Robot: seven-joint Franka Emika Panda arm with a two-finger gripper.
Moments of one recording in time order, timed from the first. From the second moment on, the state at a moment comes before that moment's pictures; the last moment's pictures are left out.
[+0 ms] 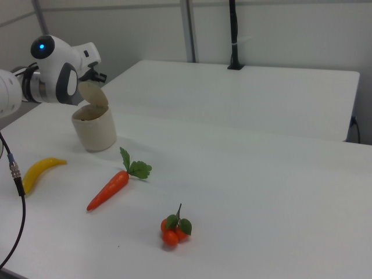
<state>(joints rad) 0.37 0.61 0.03 -1.34 0.06 2.86 0.25</state>
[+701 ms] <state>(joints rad) 0.37 0.59 0.06 -1.35 0.02 2.80 0.25</state>
